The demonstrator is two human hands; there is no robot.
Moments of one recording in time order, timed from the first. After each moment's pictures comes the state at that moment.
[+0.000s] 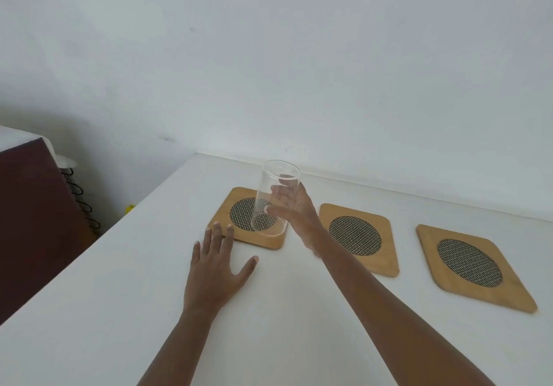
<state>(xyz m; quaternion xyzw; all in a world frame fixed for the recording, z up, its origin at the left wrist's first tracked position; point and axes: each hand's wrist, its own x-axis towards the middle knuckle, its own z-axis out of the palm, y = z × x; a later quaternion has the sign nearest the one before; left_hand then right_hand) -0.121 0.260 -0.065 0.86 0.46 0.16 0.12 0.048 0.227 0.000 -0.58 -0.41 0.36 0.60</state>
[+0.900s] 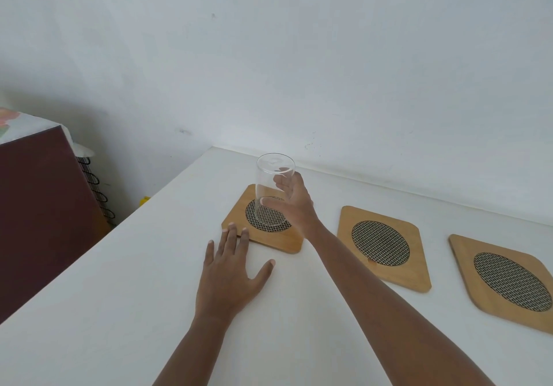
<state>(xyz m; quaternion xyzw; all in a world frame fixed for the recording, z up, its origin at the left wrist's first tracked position) -0.120 0.263 -0.074 0.86 0.45 0.20 0.14 0.044 0.284 -0.023 -0.63 -0.43 0.29 0.57</state>
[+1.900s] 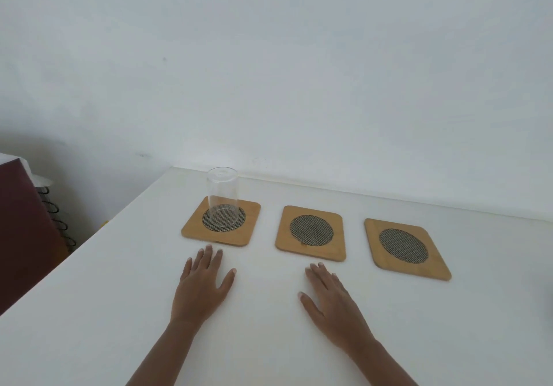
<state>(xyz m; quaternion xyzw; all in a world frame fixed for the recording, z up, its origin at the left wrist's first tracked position) -0.123 0.215 -0.065 0.89 0.42 0.14 0.15 0.050 0.037 -0.068 -0.83 -0.54 0.02 0.16</state>
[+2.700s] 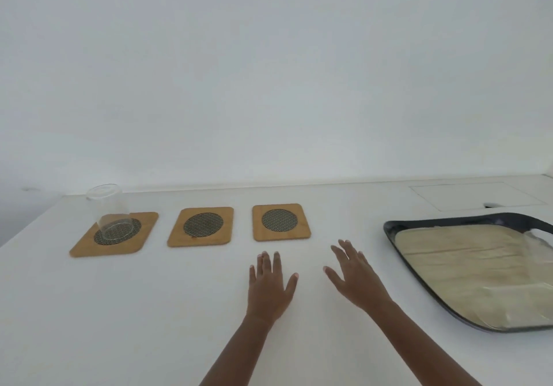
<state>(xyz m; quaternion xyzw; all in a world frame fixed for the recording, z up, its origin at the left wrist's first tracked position) 0.043 -0.051 -0.033 0.95 0.24 0.06 0.20 0.149 -0.200 -0.014 -0.92 -0.36 -0.03 0.16</state>
